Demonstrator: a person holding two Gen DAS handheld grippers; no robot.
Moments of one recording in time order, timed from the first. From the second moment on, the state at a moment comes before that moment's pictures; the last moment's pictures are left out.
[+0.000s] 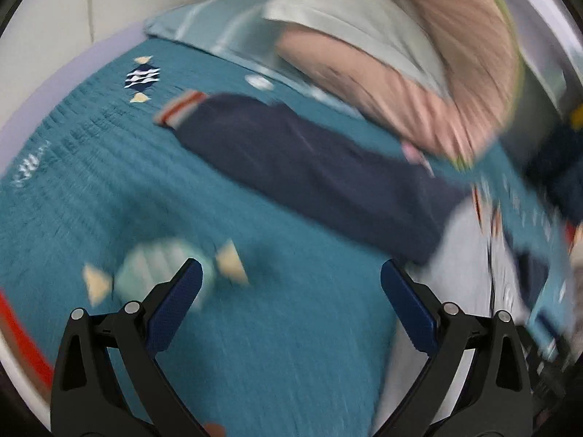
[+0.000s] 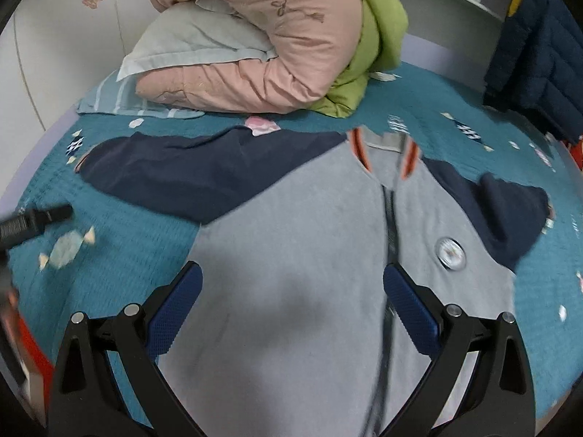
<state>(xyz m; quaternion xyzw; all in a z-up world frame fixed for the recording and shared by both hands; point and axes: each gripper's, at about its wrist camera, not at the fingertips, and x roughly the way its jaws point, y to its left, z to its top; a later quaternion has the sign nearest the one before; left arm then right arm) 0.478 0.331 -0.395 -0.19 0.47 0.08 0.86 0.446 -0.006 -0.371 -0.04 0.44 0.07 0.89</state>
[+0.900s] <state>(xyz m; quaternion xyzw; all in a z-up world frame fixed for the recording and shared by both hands) 0.602 0.458 -0.426 -0.20 0.47 0.13 0.85 0.557 0.028 -0.446 -0.01 0.46 0.11 0.88</state>
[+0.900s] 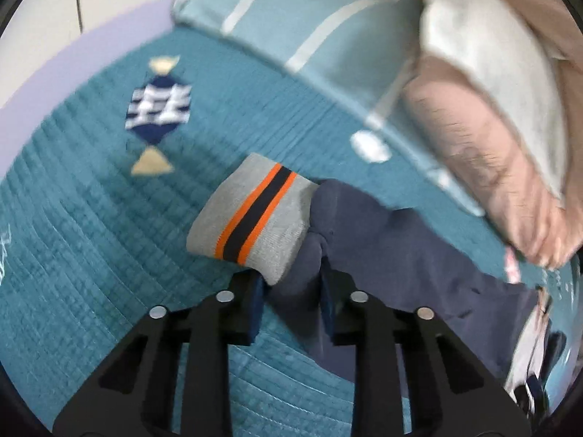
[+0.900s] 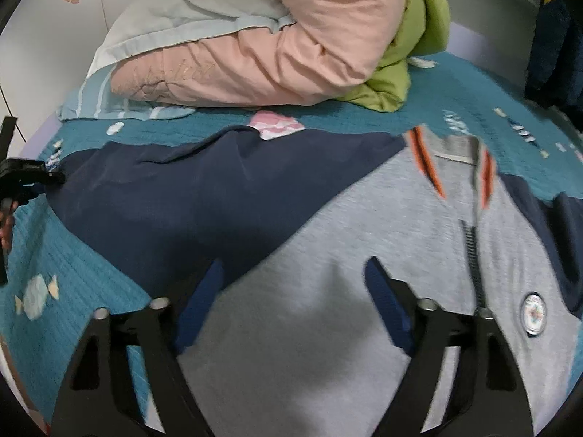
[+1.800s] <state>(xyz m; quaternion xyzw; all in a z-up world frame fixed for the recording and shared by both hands) 0.571 0.154 -0.230 -0.17 0.30 -0.14 0.93 0.557 -0.125 -0.433 0.15 0.48 0.15 0.85</state>
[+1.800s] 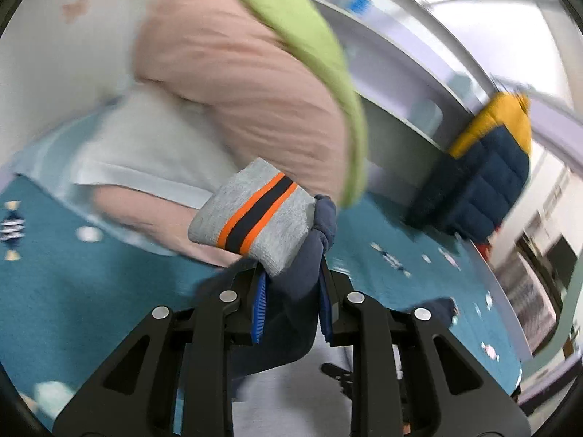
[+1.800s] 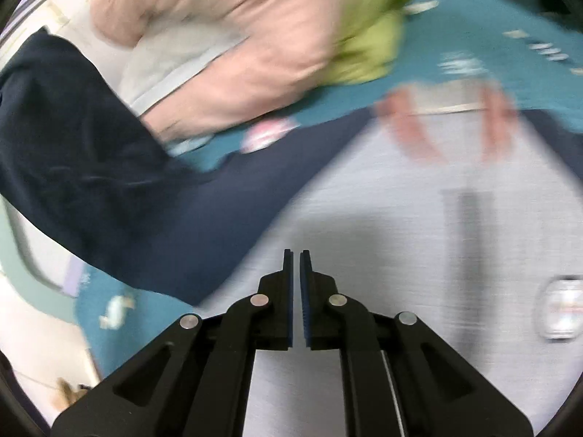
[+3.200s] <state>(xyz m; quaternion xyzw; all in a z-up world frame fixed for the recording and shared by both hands) 0.601 -0.209 -0.452 0.02 0.44 -0.17 0.88 0.558 -0.616 -0.473 0.45 0.36 -0.13 0.81</state>
